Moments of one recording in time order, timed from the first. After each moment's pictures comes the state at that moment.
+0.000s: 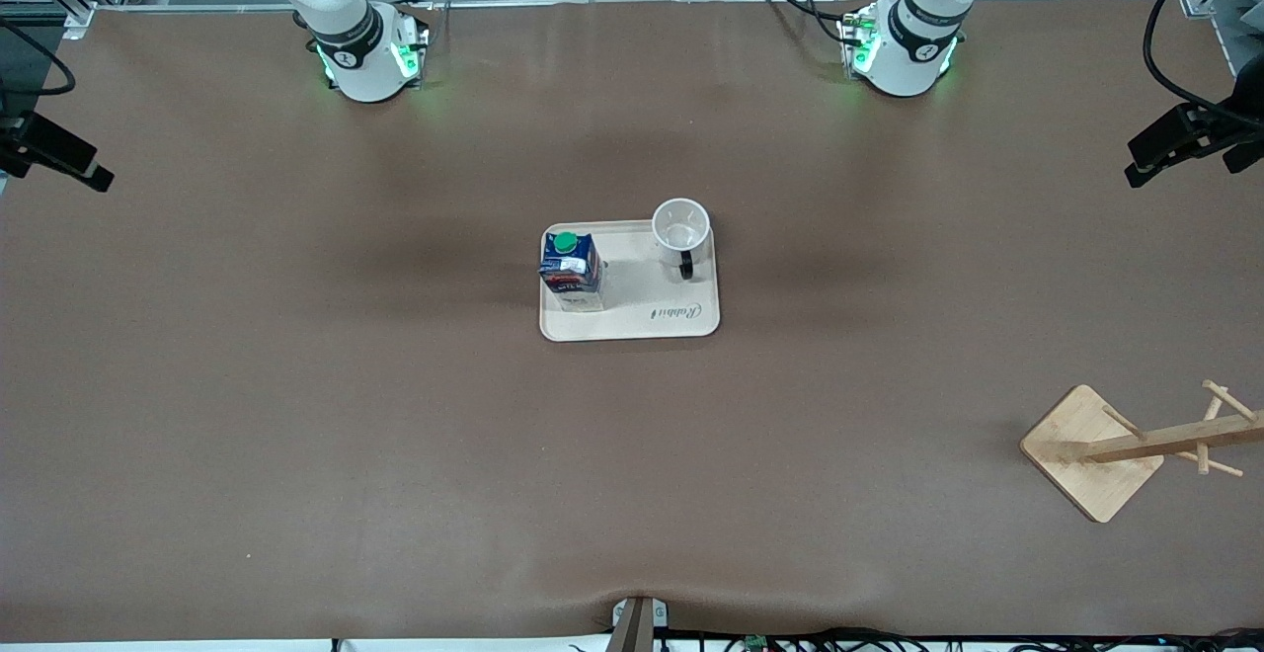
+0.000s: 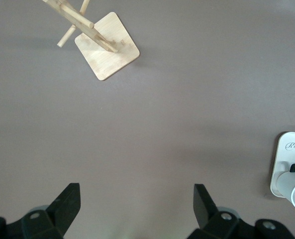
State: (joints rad) left arm 0.00 -0.04 -0.03 -1.50 0.07 1.49 -0.14; right arm 0.01 -0.04 -0.11 -1.50 0.04 1.47 0.13
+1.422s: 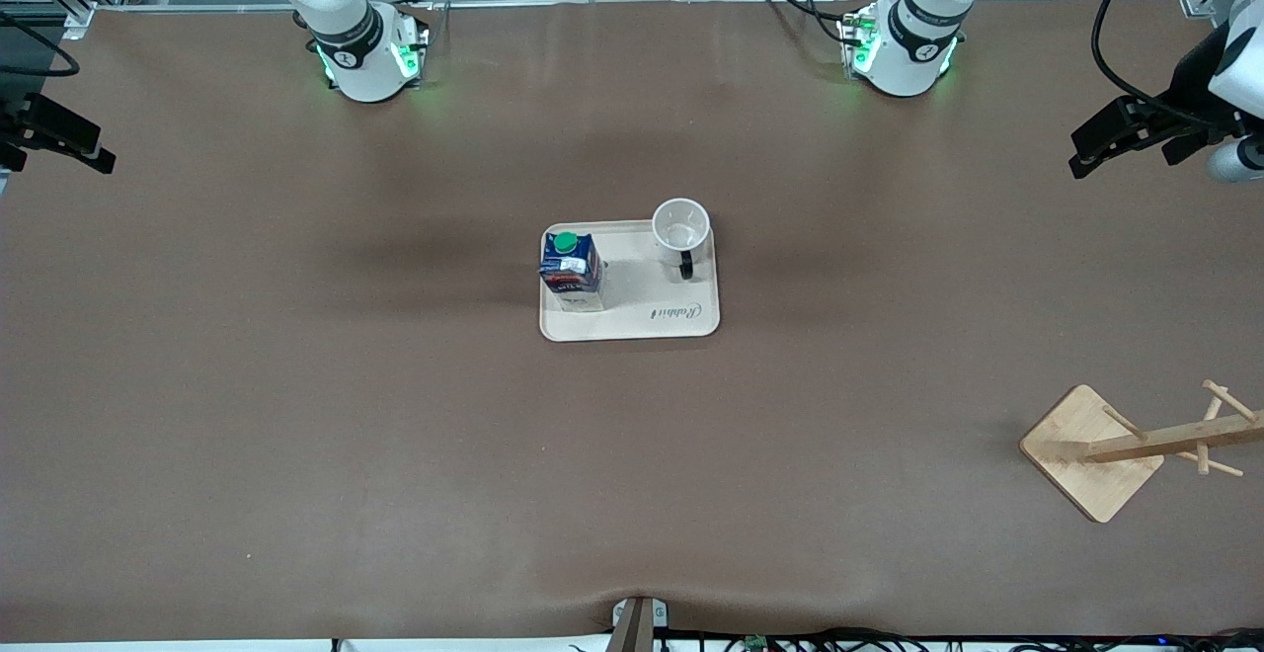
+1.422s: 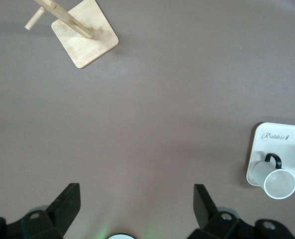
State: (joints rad) left arm 0.00 -0.04 -0.10 -1.50 0.02 1.46 -0.23; right arm 0.01 -0.04 -0.10 -1.50 0.02 1.41 -0.03
